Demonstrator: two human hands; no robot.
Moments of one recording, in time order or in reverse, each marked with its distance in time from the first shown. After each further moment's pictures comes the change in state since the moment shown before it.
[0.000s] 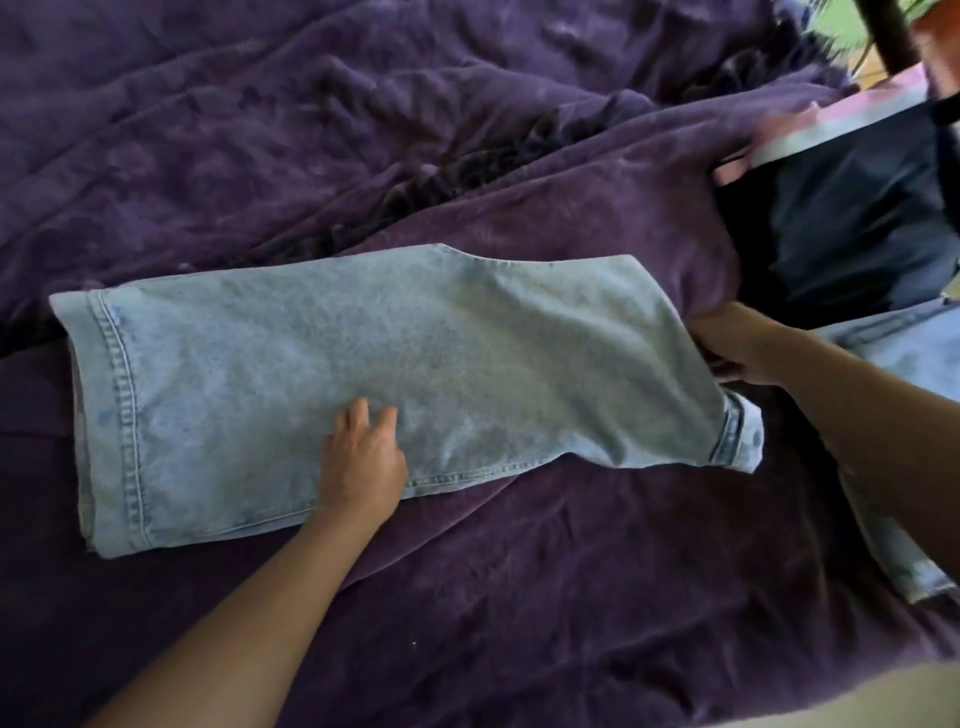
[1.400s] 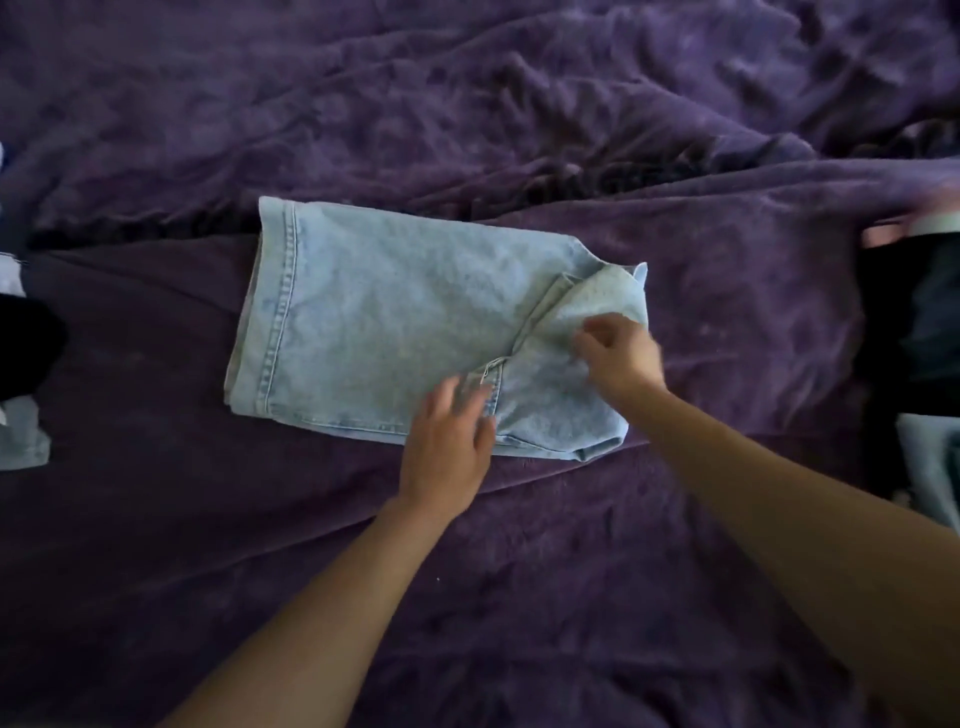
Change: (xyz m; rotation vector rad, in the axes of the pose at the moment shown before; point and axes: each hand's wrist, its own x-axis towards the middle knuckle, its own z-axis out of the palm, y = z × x) left_hand -0.066 0.016 -0.005 -0.412 0.326 -0.011; right_hand -0.064 -0.043 0.172 -0.116 -0.085 -0.496
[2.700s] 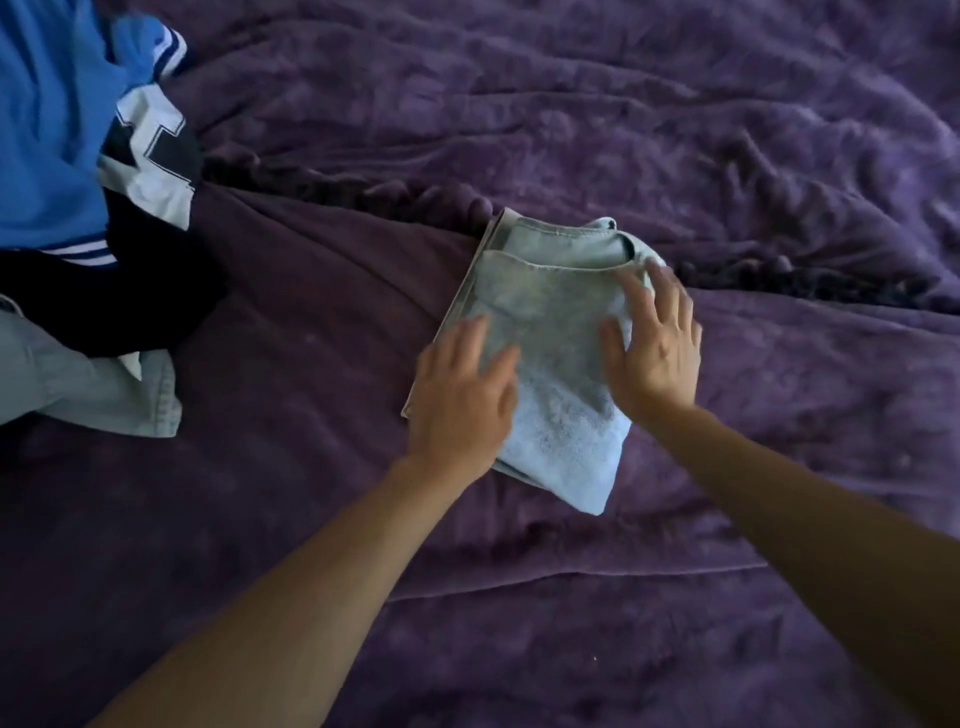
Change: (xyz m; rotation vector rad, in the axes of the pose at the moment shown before) left_hand 0.036 -0.201 -0.116 0.082 0.283 0.018; right_hand -0.020 -0.156 0.194 -0.596 0.270 -0.705
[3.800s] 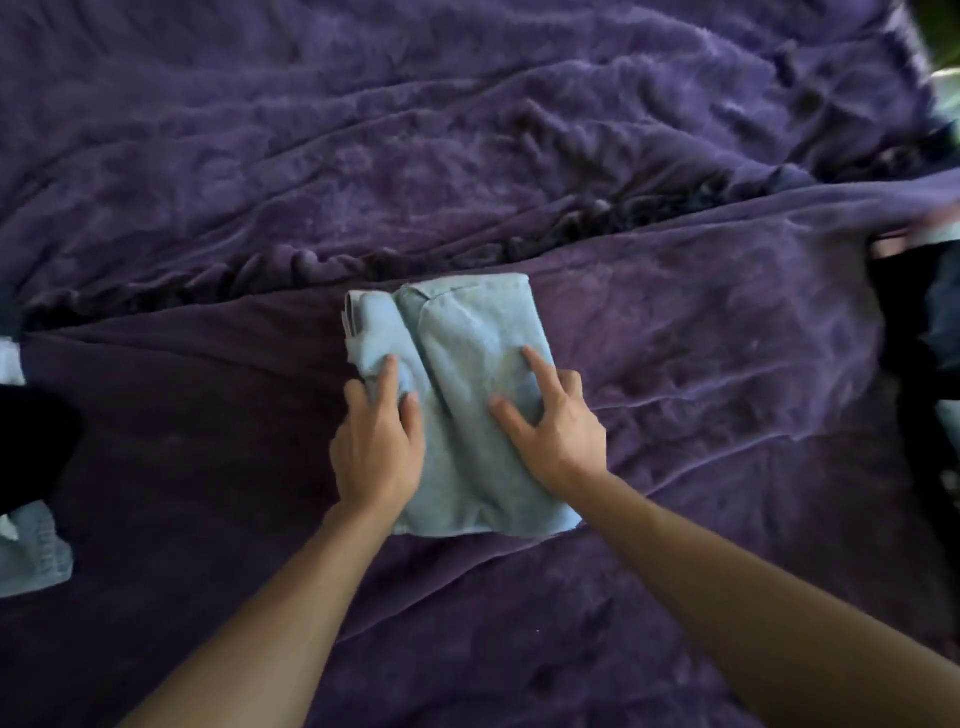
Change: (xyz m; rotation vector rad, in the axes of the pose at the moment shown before) left_hand 0.005 0.090 0.013 0.018 -0.172 -0.200; right_hand -0.101 0.065 -0.036 0.285 -0.172 0.498
